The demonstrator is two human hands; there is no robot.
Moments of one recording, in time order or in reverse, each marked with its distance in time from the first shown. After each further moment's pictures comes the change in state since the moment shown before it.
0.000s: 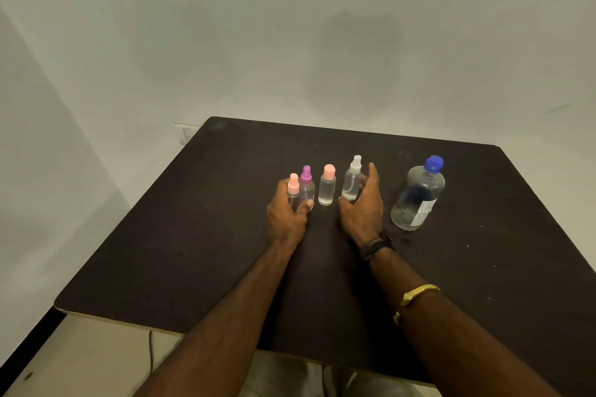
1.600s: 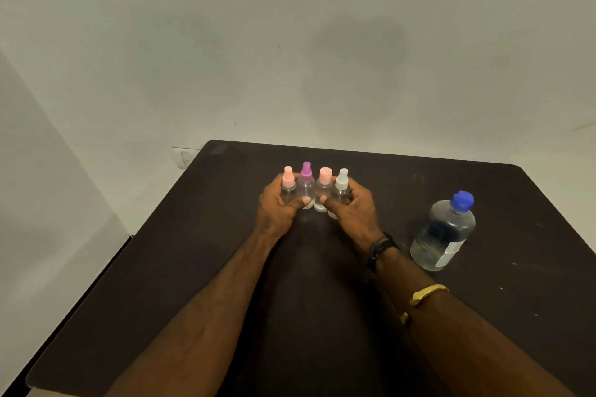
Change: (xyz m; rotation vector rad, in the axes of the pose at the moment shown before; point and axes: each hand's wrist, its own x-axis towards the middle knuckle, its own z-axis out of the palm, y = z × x) left_hand 0.111 -0.013 -0.021 -0.115 -0.155 0.156; right_hand 0.061 -0.024 0.039 0.242 -0.224 -0.072
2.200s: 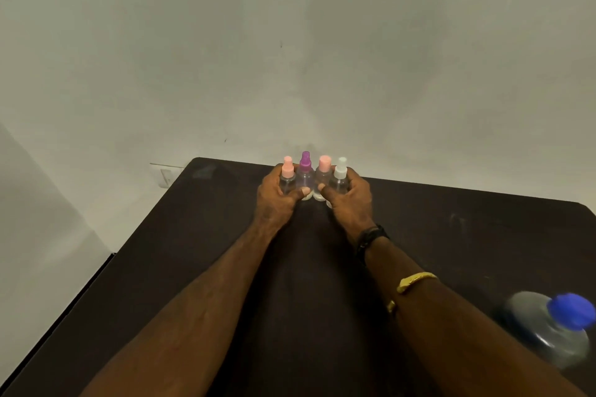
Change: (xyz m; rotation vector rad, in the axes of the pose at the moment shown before) left_hand 0.141 -0.061 0.011 0.037 0.059 -0.079; right_hand 0.150 0.031 0.048 0.024 0.099 0.035
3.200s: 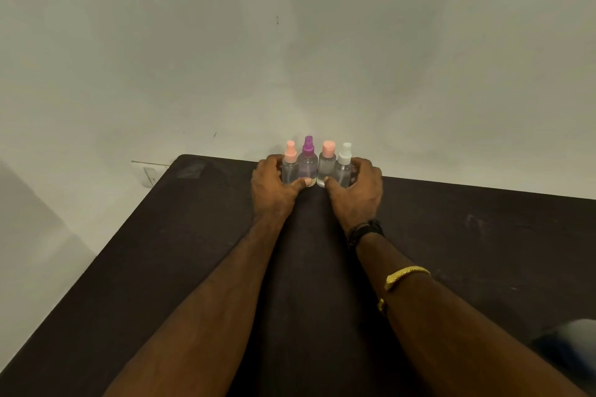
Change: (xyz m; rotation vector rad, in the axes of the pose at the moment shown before) left_hand 0.040 -0.027 0.020 0.254 0.181 -0.001; right_hand 0.040 0.029 0.019 -0.354 0.289 -0.024
